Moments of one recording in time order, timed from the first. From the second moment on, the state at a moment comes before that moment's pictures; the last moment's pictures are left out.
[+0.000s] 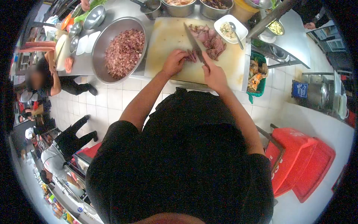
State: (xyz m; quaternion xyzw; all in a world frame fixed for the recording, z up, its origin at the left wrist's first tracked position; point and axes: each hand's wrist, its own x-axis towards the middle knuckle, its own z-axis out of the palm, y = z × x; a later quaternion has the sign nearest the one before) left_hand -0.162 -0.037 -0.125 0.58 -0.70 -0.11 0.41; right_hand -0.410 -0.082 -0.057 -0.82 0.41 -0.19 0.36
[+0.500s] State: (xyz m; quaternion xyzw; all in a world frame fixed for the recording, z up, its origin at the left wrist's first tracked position) left_hand -0.140 -0.032 -0.108 0.54 -0.74 -0.13 0.38; right_hand -0.429 -0.087 -0.060 -0.82 0.43 -0.15 0.35
